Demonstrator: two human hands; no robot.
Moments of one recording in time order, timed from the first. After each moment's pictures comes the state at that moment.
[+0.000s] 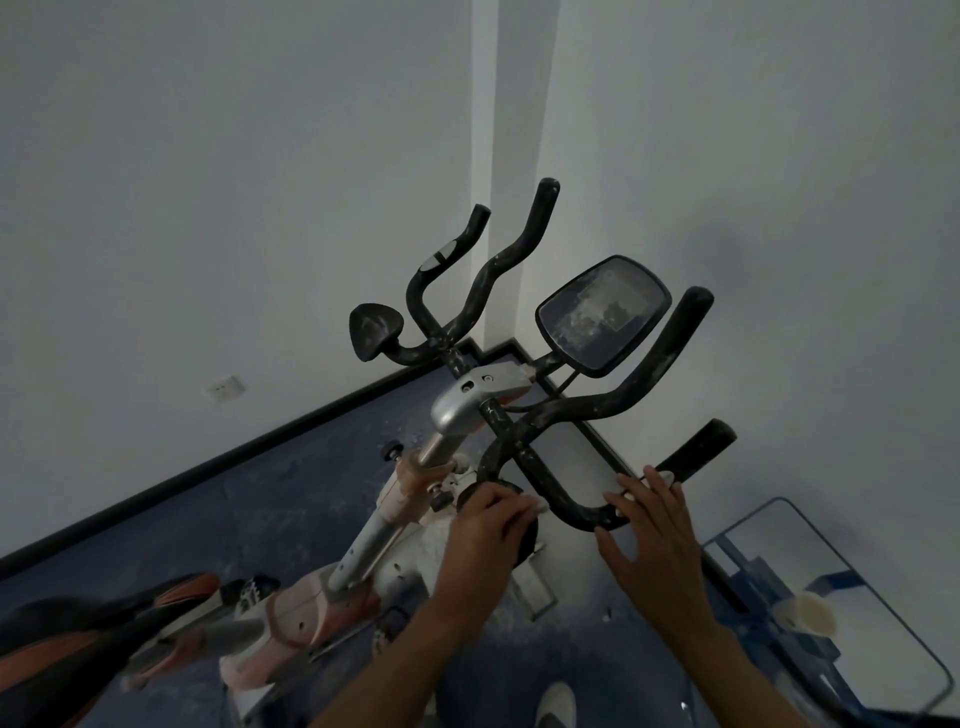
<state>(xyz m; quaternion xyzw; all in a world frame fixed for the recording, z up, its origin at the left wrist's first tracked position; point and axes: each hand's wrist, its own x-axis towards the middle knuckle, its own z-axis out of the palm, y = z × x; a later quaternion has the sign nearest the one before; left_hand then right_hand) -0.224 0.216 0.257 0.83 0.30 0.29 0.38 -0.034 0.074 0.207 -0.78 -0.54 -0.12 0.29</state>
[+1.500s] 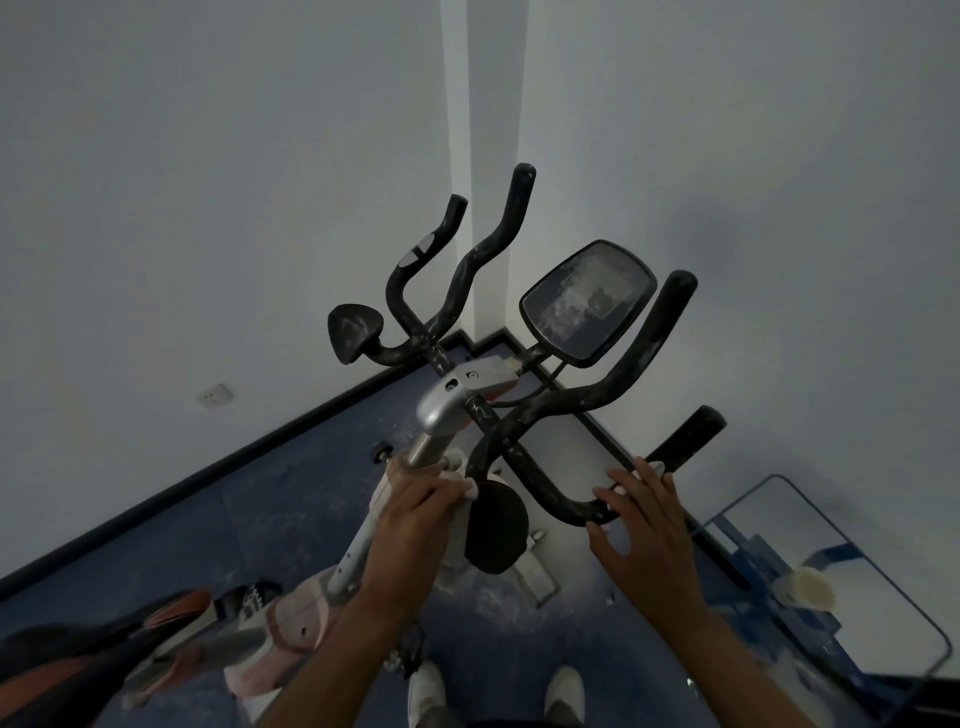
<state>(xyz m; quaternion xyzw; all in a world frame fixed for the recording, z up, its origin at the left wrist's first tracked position) -0.262 0.262 0.258 0.87 0.26 0.31 0.27 -0.036 0.076 0.205 -0.78 -0.53 -0.11 0.31</state>
